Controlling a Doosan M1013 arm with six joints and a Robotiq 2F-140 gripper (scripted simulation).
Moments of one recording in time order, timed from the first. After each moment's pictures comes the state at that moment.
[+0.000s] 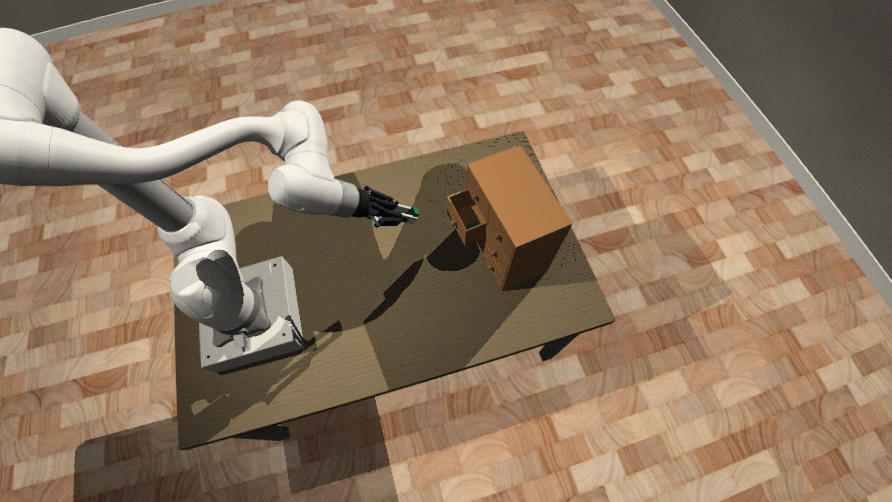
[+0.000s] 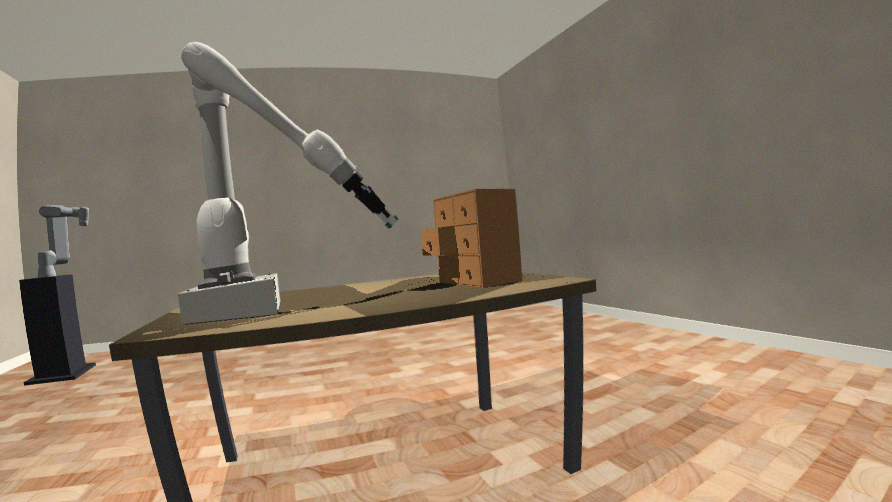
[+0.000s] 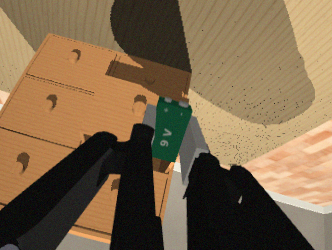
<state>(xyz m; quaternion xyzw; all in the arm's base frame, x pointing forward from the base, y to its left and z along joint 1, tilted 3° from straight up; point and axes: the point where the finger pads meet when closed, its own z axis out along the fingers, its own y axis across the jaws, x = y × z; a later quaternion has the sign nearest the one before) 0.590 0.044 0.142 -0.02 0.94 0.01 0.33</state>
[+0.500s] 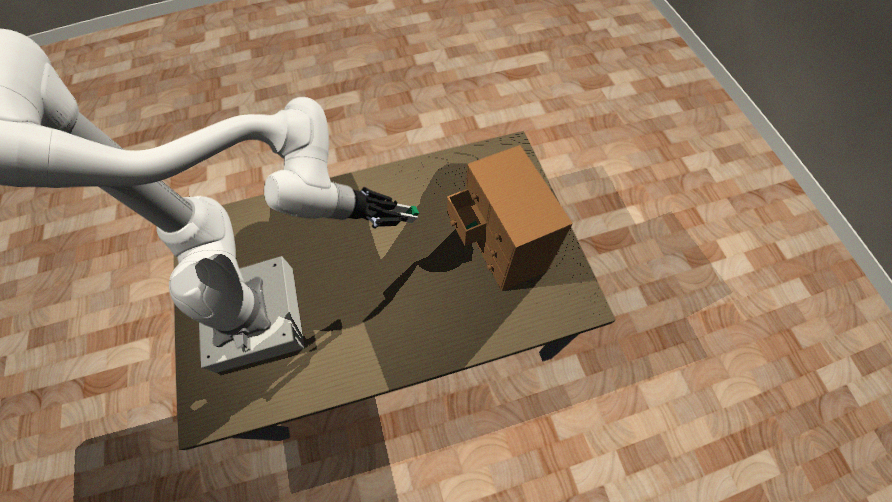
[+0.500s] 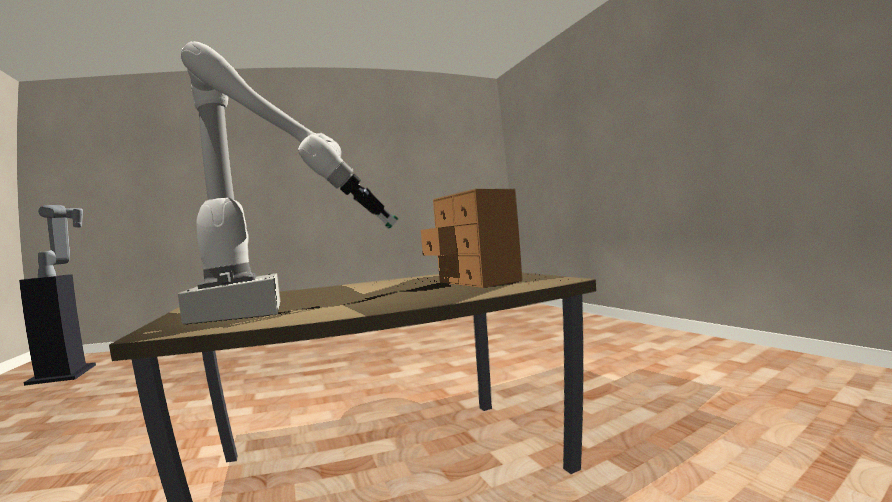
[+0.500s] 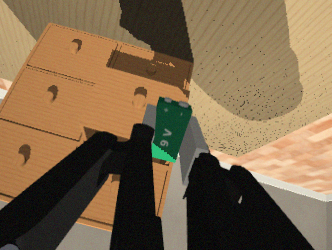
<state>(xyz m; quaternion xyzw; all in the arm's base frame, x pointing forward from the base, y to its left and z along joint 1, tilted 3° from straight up) 0.589 0.048 0.141 -0.02 0.93 0.01 0.36</state>
